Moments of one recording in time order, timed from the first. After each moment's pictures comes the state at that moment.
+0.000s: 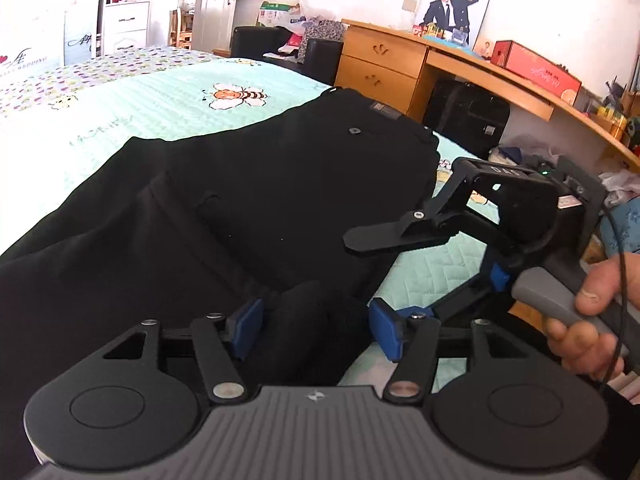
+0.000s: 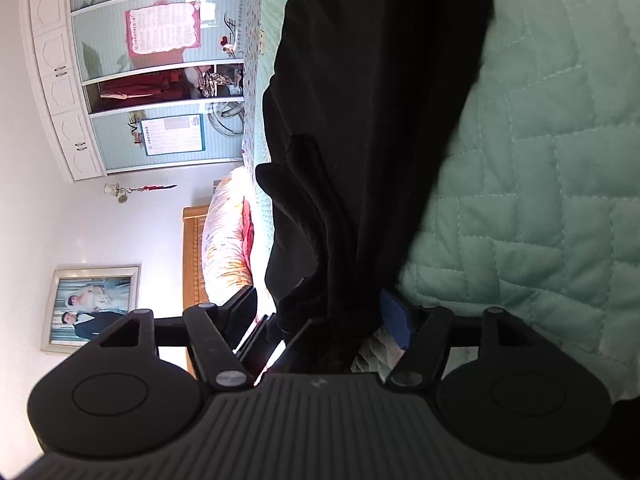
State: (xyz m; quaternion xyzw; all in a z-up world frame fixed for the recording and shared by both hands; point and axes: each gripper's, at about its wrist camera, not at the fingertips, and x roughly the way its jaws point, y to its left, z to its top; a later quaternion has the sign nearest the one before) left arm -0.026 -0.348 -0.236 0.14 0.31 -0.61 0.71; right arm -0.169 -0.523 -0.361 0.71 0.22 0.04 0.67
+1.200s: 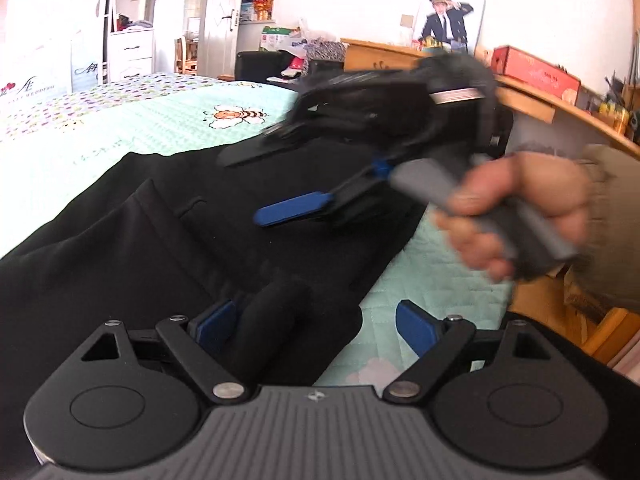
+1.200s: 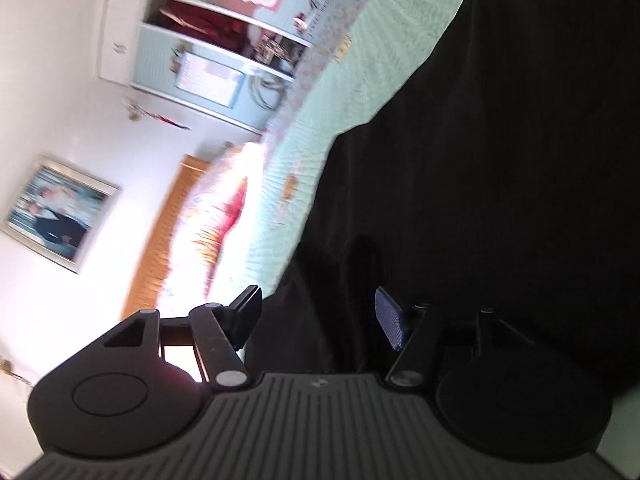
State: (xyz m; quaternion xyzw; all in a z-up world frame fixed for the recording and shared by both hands) left arm -0.051 -0.343 -0.250 0.13 0.27 -0.60 0.74; right arm -0.085 -0.579 -0.327 0.52 0.25 0.06 0.81
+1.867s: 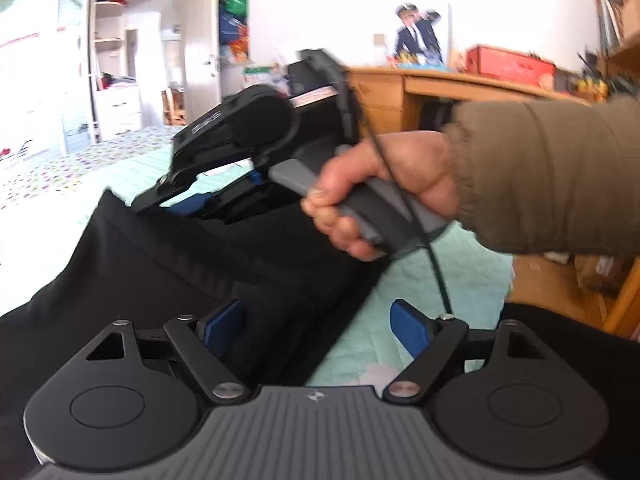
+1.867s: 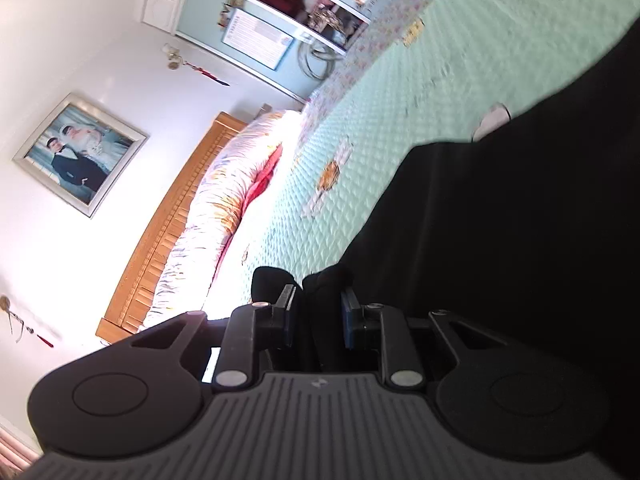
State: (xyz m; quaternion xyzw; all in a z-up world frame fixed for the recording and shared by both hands) left arm -0.060 -0.338 -0.248 0.18 0.19 -0.62 0.74; right arm -0.019 -0.575 -0.304 0.45 0.25 0.13 0.85
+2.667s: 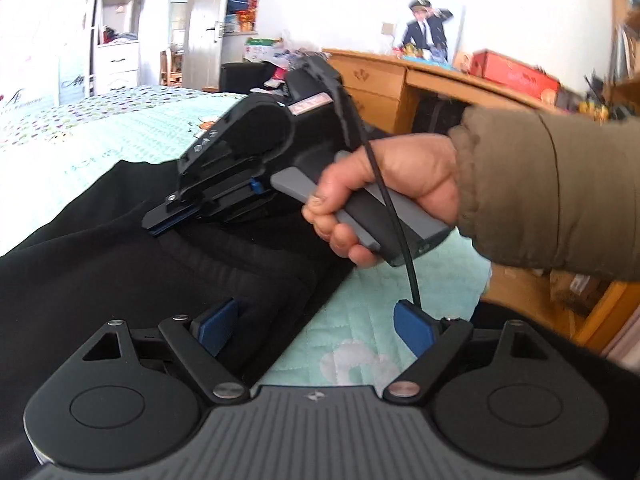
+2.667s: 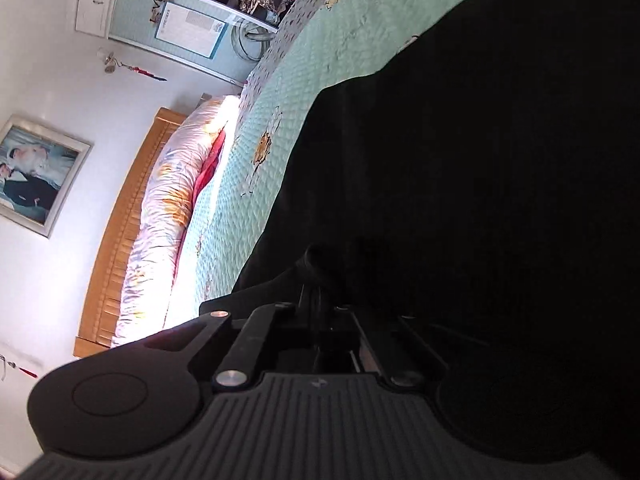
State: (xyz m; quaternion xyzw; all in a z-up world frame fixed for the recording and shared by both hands) left arm -0.047 -0.322 -0.246 0.12 0.25 -0.63 0.73; right arm -0.027 -0.564 -0.327 0.49 0.32 0.08 0.81
